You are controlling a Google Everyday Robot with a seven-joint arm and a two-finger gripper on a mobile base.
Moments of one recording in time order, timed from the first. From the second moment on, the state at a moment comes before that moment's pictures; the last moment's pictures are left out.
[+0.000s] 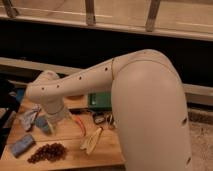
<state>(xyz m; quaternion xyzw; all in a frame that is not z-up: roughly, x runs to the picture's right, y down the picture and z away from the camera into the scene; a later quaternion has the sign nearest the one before) -0.203 0.175 0.688 -0.34 0.17 0.39 0.84</state>
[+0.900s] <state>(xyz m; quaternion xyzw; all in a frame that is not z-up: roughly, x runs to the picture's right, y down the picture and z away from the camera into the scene) -0.259 0.200 0.671 -0.40 0.04 0.22 0.89</state>
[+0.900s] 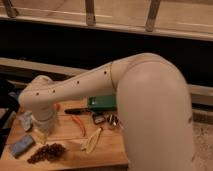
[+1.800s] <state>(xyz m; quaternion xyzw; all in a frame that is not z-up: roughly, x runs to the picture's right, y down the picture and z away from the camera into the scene) -0.299 0.259 0.706 -0.43 0.05 0.14 0.89</state>
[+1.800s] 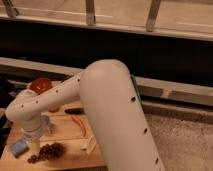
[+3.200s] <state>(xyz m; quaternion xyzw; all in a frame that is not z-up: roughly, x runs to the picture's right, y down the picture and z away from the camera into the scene) -0.277 0.288 0.730 -0.46 0.04 0.14 0.88</state>
